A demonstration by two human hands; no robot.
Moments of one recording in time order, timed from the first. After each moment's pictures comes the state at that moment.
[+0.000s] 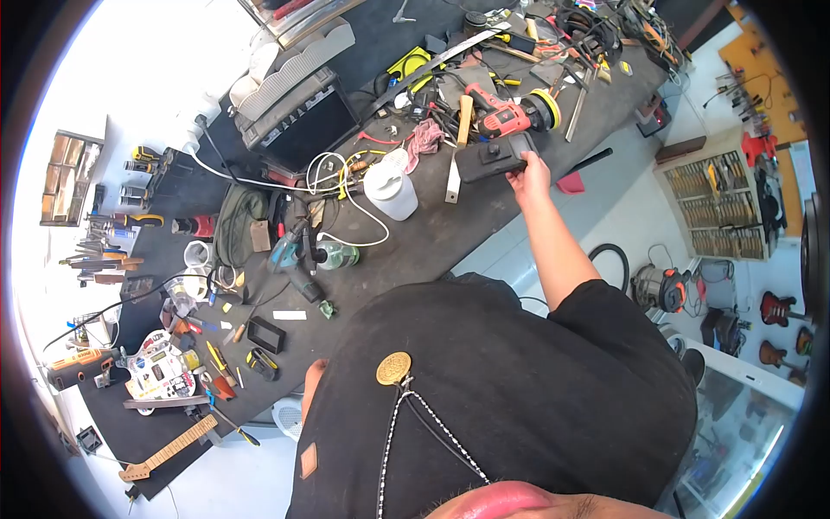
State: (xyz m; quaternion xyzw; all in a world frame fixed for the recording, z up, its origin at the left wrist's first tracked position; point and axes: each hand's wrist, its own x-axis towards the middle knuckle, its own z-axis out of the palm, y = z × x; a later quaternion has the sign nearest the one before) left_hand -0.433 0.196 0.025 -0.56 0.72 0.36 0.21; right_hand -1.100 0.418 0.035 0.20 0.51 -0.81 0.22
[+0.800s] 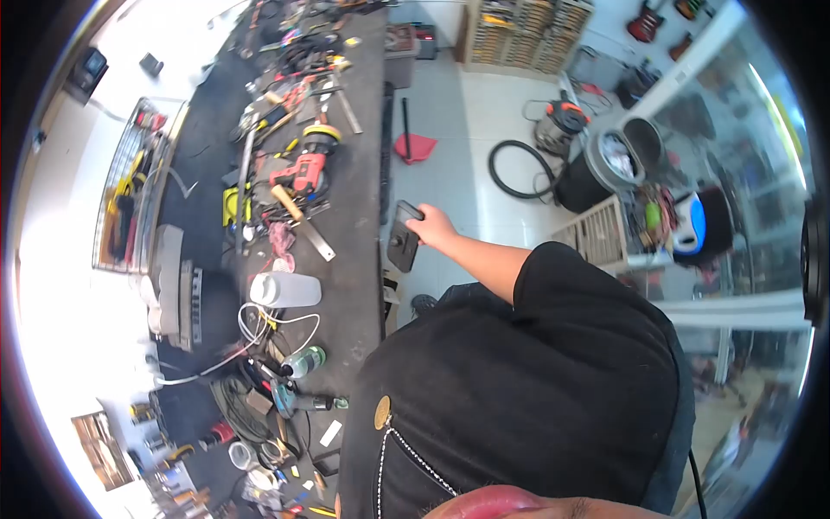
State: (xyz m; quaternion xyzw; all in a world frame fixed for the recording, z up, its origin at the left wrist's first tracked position) left_hand -0.539 0.143 -0.024 -0.31 0.81 0.36 0.33; right_hand -0.900 0.554 0.033 0.16 0.79 -0.59 0.06
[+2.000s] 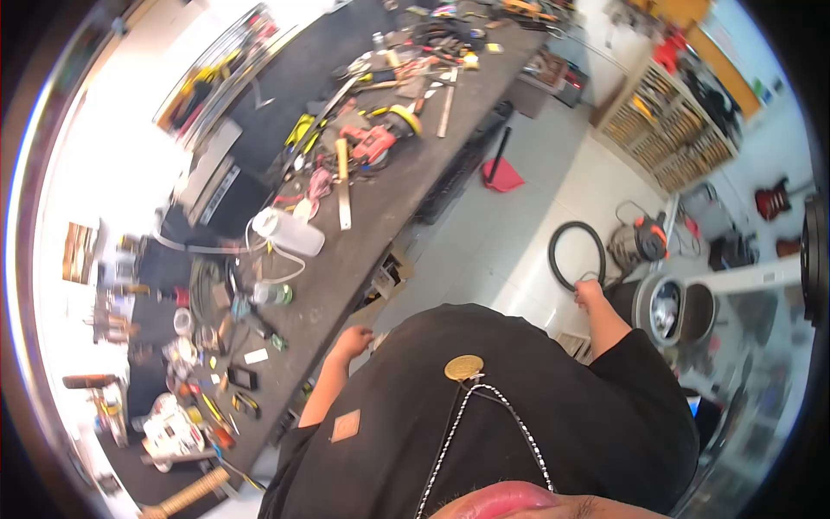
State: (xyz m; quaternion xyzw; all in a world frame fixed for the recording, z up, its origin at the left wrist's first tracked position) left_hand -0.681 0.354 -0.021 -0.20 0.88 0.33 0.28; right_hand -0.947 1.022 -0.101 0.34 0.80 -0.40 0.29
